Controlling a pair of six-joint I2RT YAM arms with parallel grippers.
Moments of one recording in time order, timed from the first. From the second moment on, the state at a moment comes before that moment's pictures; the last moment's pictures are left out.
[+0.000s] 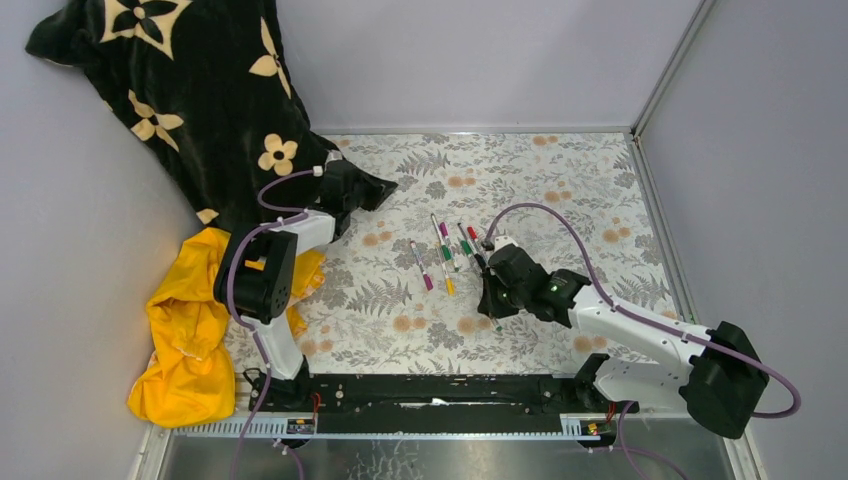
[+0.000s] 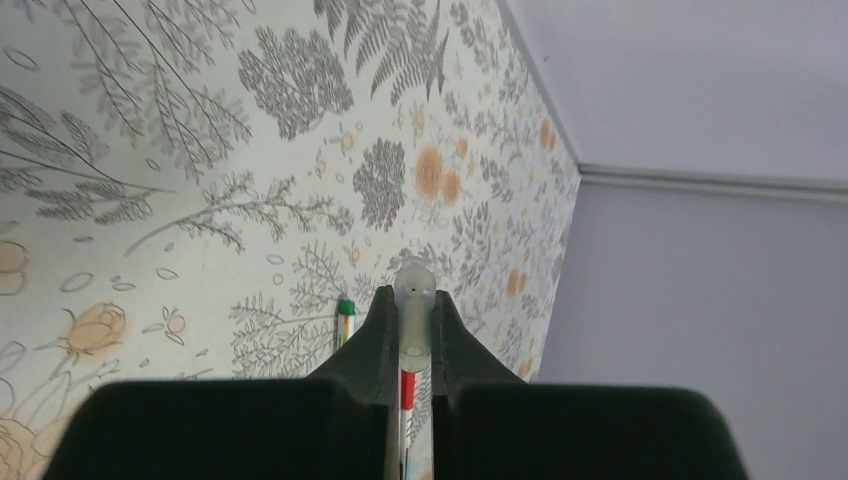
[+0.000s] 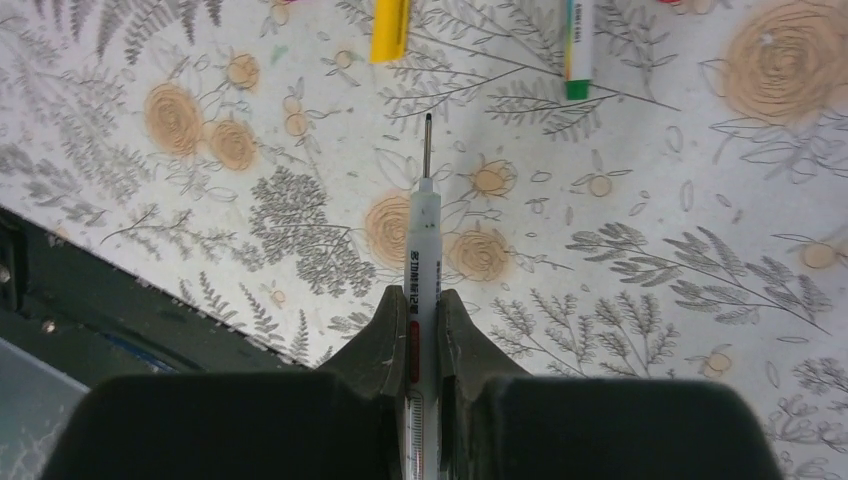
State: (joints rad) left arm -0.21 1.81 1.01 0.37 0.18 -1.19; right arm 0.84 1.13 0.69 -0.49 0.02 0.56
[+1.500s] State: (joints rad) left arm -0.26 1.79 0.94 -0.01 0.00 -0.99; right arm 0.34 1.69 0.96 -0.30 0.22 0.37
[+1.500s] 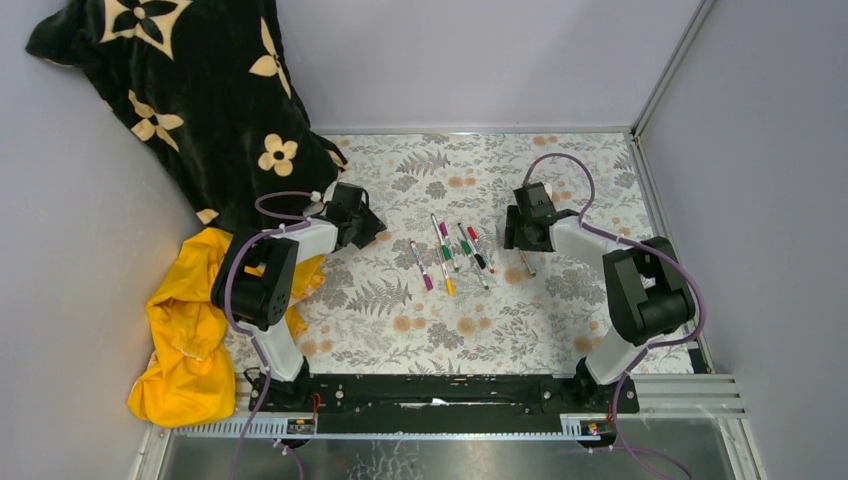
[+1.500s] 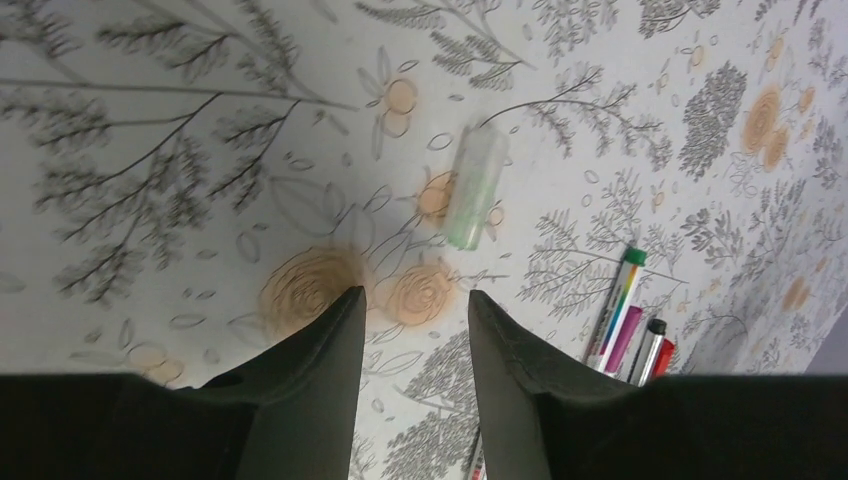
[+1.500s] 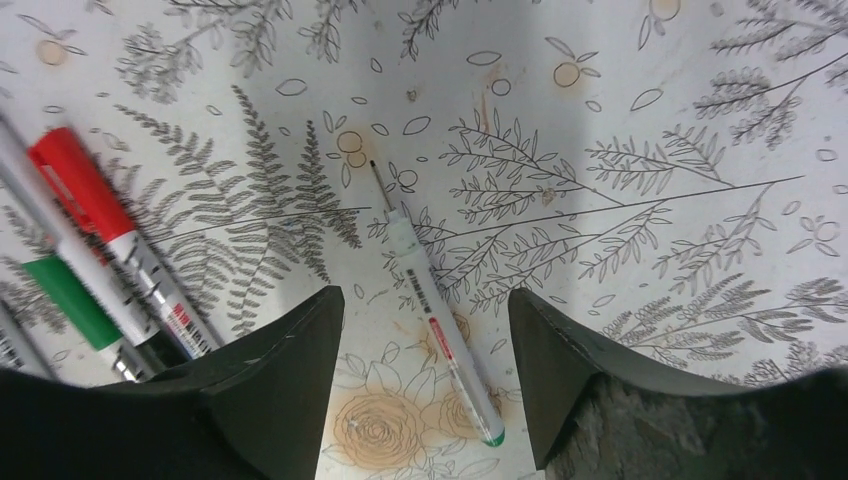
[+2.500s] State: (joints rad) left arm -0.30 1.53 0.86 -0.04 0.02 -1.00; right arm 0.50 1.79 1.16 -0.43 0.08 0.23
